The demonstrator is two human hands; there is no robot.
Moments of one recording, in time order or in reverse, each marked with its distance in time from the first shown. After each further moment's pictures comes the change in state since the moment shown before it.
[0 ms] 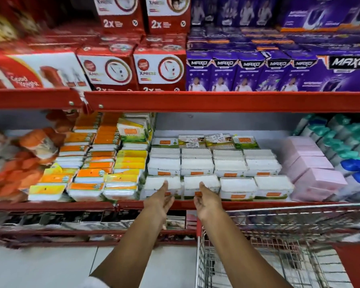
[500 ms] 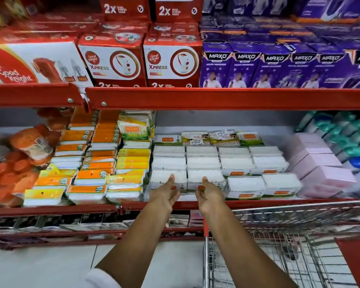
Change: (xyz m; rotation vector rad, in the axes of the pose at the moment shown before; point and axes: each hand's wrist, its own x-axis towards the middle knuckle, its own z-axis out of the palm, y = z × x) left_hand 0.019 0.017 0.004 0.094 -0.057 -0.029; right_hand 0.016 0.006 0.030 0.092 0.048 -0.046
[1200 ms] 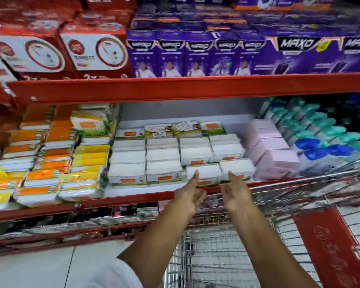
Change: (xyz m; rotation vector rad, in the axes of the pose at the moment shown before) left_hand -0.050 -0.106 0.121 0.110 -0.259 -0.164; right_hand 0.003 -0.114 -0.132 0.036 0.068 -0.115
